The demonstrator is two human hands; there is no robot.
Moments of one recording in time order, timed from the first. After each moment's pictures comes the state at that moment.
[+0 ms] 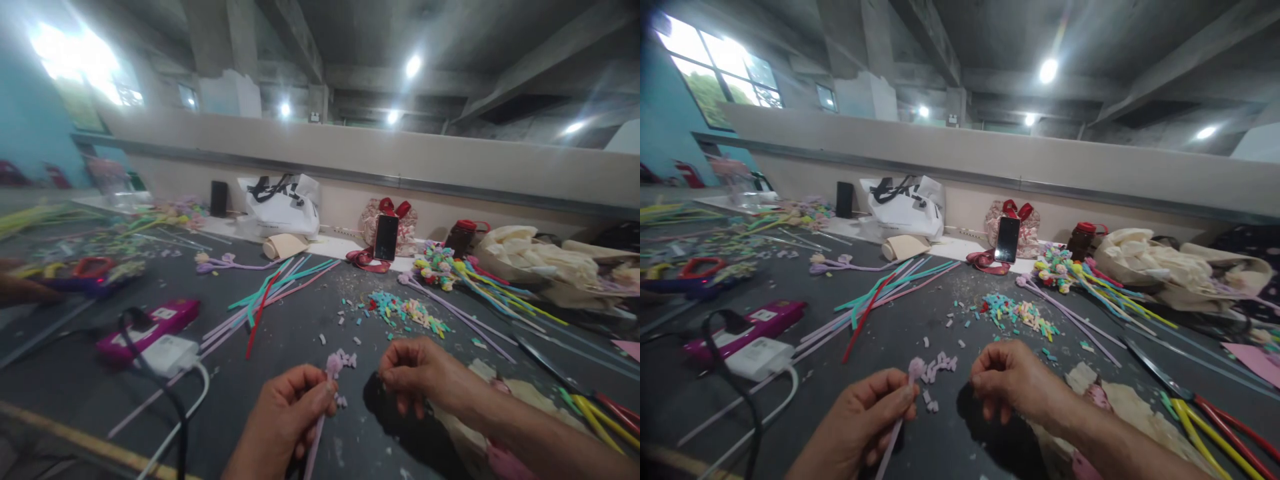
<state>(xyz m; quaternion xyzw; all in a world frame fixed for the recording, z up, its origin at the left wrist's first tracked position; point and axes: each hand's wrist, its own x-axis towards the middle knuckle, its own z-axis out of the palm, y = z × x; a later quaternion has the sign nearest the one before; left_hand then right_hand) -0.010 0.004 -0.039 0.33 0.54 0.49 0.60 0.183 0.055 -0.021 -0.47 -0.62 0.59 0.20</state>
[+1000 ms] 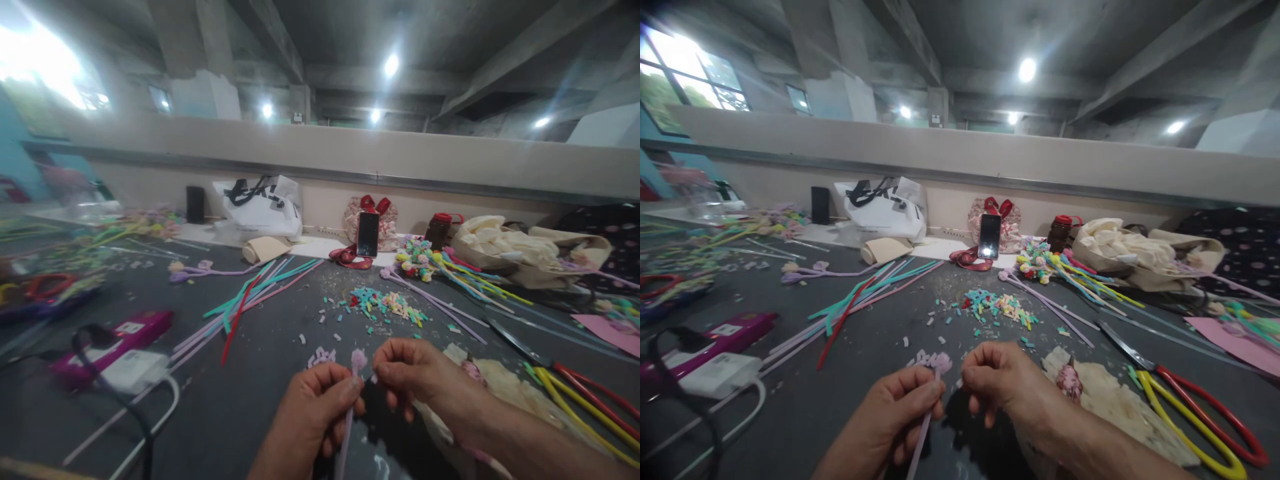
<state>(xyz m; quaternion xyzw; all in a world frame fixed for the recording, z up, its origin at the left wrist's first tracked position) 0.035 0.008 -0.035 0.34 0.46 0.42 0.70 0.196 0.030 -0.012 -0.47 -0.56 0.62 0.30</state>
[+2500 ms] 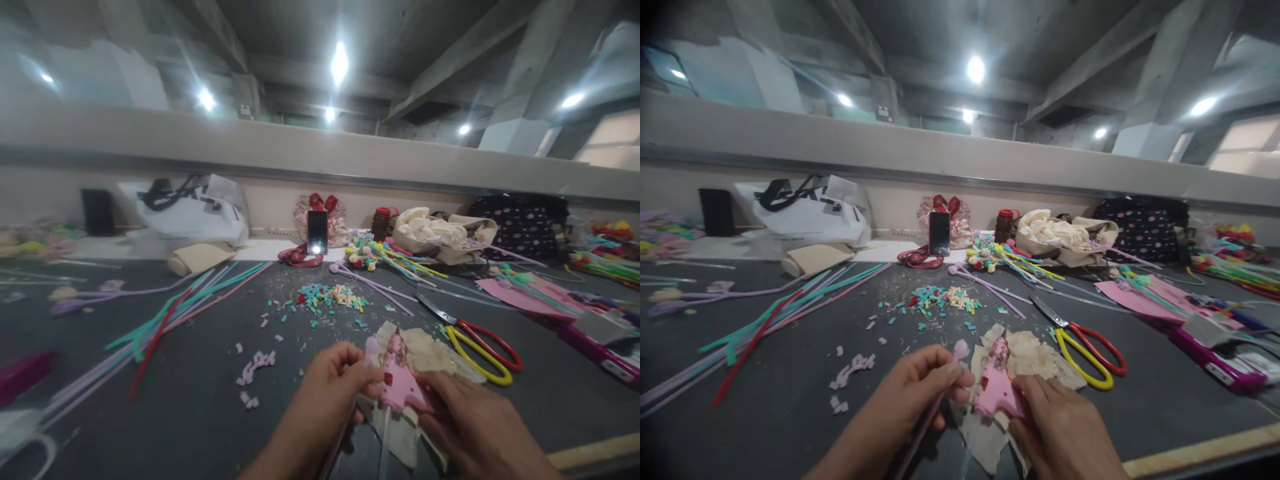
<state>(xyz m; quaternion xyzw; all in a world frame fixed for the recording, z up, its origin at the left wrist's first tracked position) 0.115 0.007 -0.008 0.53 0.42 0.30 0.68 0.314 -0.063 -0.044 -0.64 -0.76 -0.01 0.10</state>
